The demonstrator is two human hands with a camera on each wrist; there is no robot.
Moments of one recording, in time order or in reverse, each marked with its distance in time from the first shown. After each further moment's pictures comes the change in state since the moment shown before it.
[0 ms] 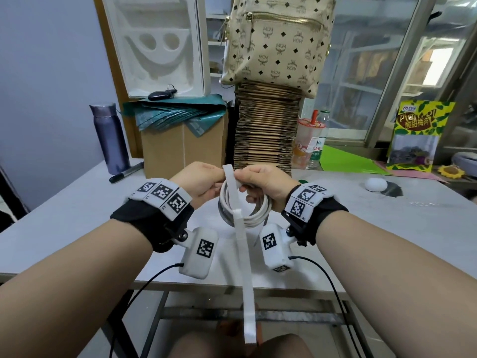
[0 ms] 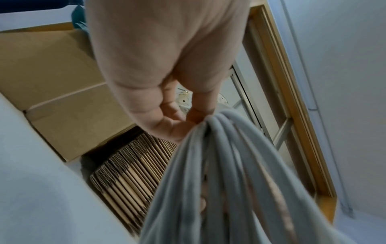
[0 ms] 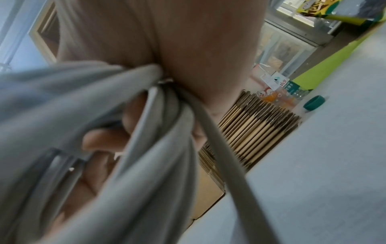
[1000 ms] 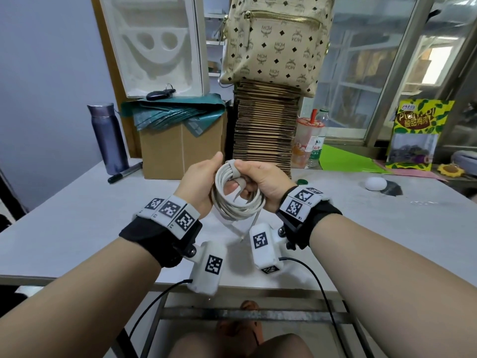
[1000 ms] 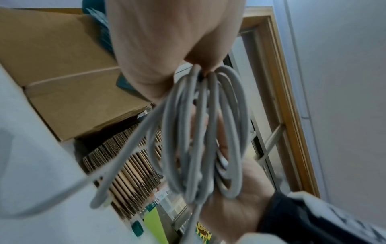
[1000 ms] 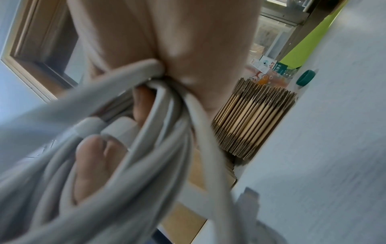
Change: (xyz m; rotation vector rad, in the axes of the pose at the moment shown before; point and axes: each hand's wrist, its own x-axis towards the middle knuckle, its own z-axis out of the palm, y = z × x) left_hand -0.007 -0.008 0.013 -0.304 0.103 0.071; right_hand 0.008 0.008 0.006 0.240 0.048 -0.086
